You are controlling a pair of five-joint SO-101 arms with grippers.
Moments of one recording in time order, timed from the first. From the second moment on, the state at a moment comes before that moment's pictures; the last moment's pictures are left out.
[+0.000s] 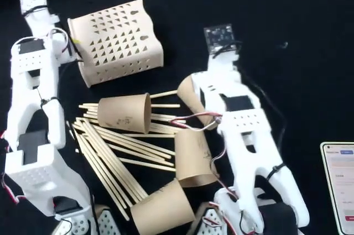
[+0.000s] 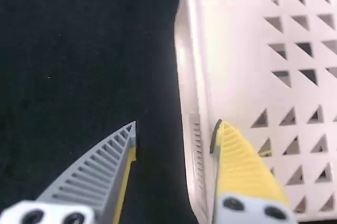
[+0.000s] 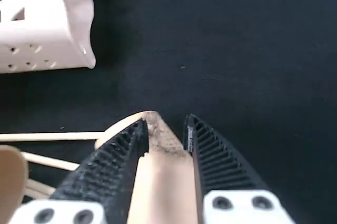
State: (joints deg) left arm -20.1 13.3 -2.5 48.8 -0.5; right arm -9.1 -26.2 49.4 29.6 5.3
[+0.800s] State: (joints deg) left arm -45.3 16.0 -18.4 65.7 -0.6; right arm -12.9 -26.2 51.8 29.4 5.6
